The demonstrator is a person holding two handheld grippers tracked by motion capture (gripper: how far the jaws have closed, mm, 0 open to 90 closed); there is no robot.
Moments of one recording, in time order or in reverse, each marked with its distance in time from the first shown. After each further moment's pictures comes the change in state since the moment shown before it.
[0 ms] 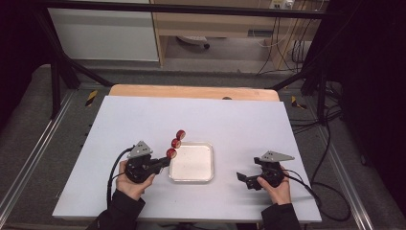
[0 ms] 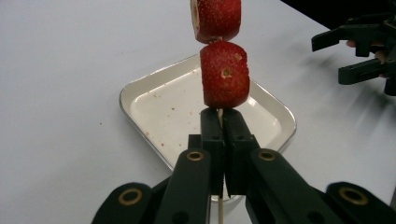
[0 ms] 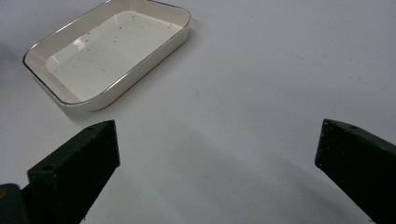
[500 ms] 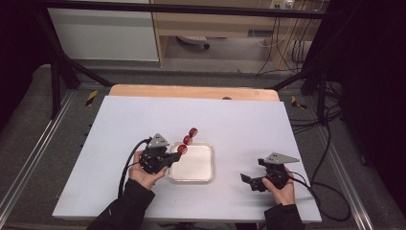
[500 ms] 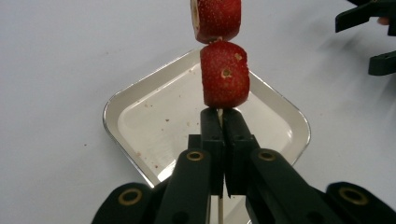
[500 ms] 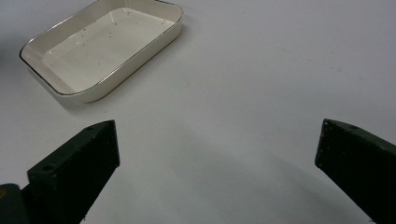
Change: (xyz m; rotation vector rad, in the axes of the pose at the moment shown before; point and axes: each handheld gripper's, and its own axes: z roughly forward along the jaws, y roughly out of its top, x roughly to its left) left arm -0.006 0.022 0.033 0.113 0.012 0.047; right arm -0.005 -0.005 -0.009 -0.005 -0.011 -0.004
